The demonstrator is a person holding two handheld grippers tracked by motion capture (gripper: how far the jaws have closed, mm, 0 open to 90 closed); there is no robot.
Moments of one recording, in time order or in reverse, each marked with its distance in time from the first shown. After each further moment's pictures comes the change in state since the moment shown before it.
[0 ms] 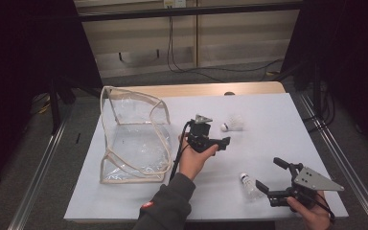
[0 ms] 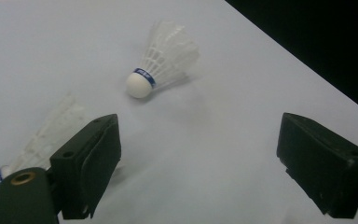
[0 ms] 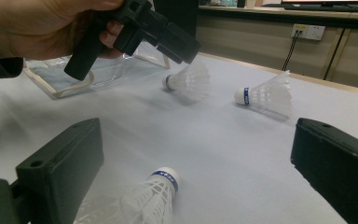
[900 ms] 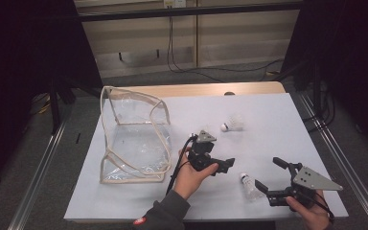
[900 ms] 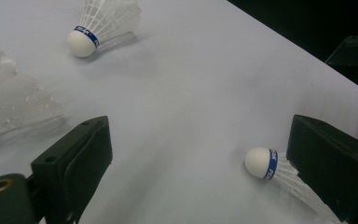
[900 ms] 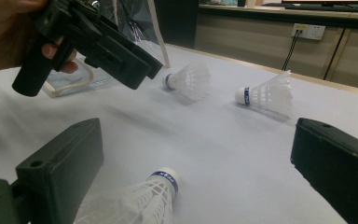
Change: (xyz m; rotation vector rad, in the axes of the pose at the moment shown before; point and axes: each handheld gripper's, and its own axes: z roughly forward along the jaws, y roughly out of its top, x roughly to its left) left arm -0.025 -0.034 -0.022 0.052 -0.111 0.096; right arm 0.000 0.000 0.002 0.002 -0.003 -0.008
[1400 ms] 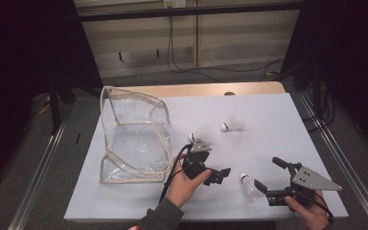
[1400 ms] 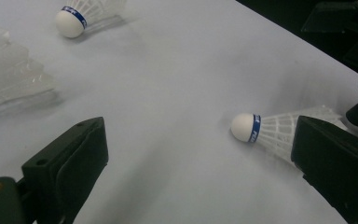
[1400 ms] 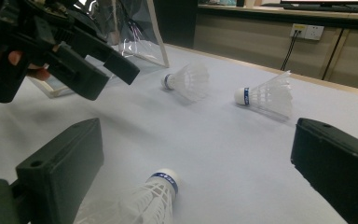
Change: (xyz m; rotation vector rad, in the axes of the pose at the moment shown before) left arm -0.005 -0.023 -0.017 0.010 -0.036 0.041; right arm 0.001 0.000 0.001 -0.001 -0.007 0.002
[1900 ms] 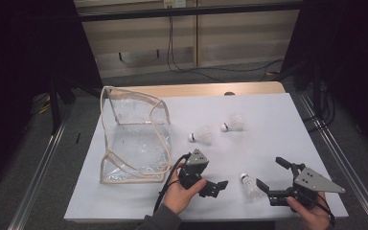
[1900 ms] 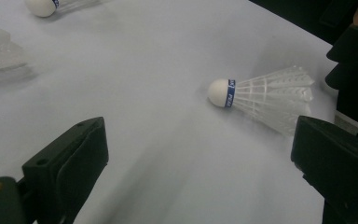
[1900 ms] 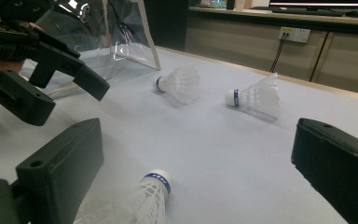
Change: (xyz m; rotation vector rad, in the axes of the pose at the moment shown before) left arm -0.009 -0.022 -0.011 0.014 -0.058 0.054; right arm 0.001 0.001 -0.005 -0.005 -0.040 -0.002
